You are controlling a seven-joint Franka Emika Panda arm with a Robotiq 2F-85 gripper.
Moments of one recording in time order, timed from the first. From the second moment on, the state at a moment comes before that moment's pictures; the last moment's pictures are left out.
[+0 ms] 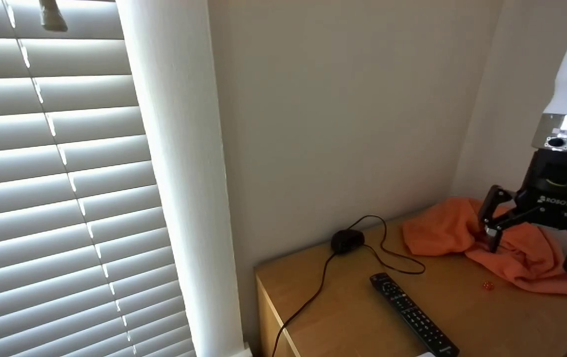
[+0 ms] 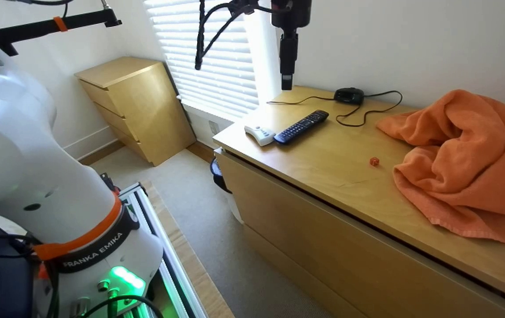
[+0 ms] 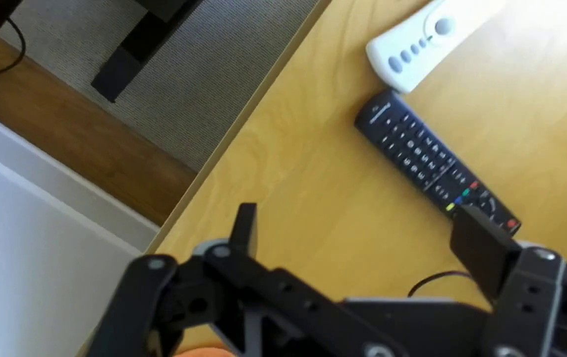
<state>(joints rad) -0.10 -0.16 0.03 -2.36 0.13 2.15 0.65</state>
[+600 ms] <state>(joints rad) -0.17 0.01 -0.12 -2.35 0.17 2.26 0.81</state>
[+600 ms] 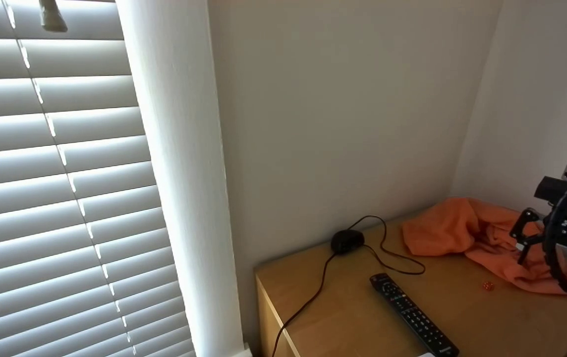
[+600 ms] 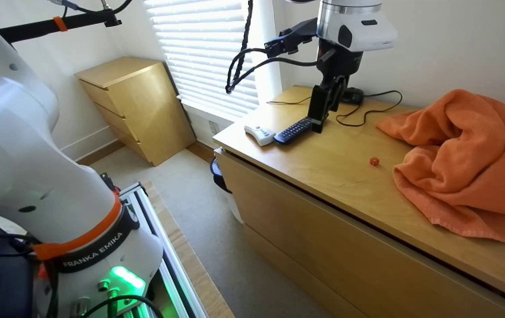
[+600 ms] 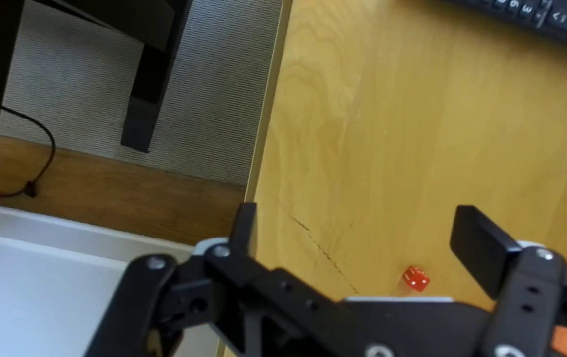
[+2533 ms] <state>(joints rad) -0.29 0.53 -0.21 -1.92 0.61 2.12 0.81</state>
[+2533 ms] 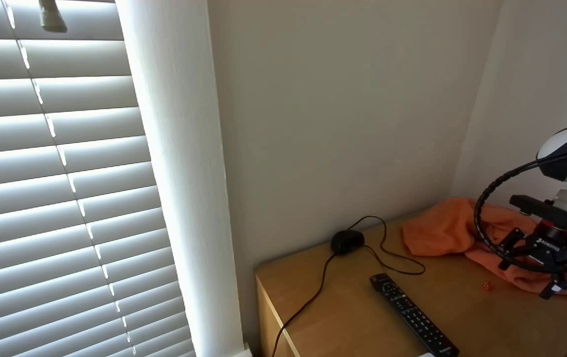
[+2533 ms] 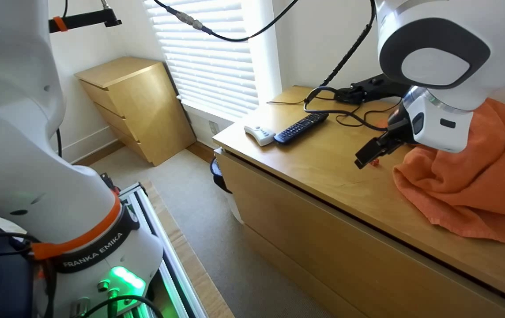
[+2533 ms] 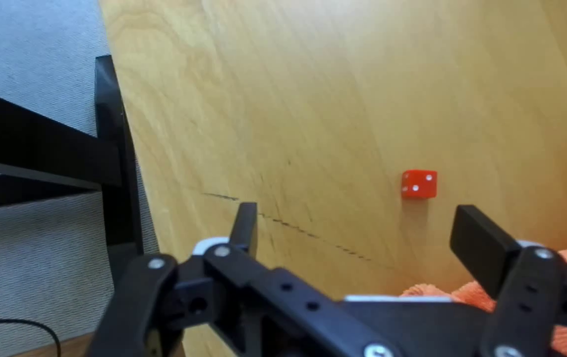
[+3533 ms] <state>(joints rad) -0.33 0.68 -0.20 -1.76 0.68 2.00 0.69</state>
